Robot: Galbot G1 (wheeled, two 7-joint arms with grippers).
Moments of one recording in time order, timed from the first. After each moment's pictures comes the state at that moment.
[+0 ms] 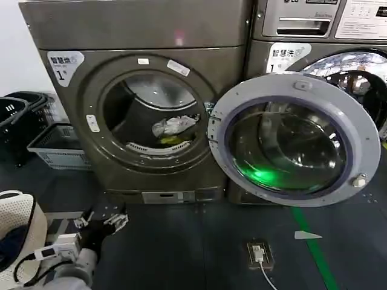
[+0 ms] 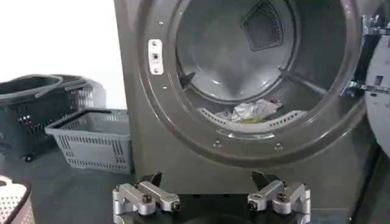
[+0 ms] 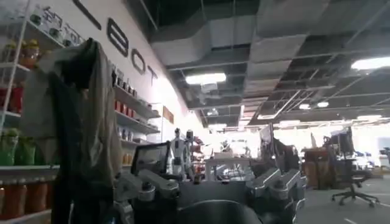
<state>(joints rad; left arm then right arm) 1.42 -1.50 -0.60 -2.34 -0.08 0.74 -0.03 -1.52 1.24 2.14 1.79 0.53 -0.16 0.08</state>
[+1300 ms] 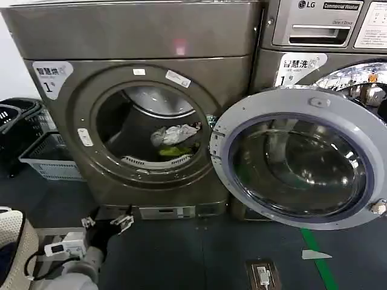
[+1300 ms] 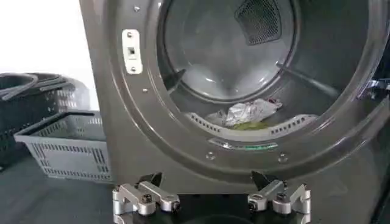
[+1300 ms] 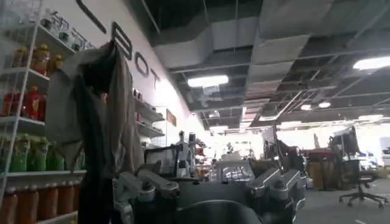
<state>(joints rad) 1.41 -1.50 -0.59 -2.31 -0.09 0.74 -0.03 -1.52 1.26 2.15 1.80 0.52 -0.16 0.08</state>
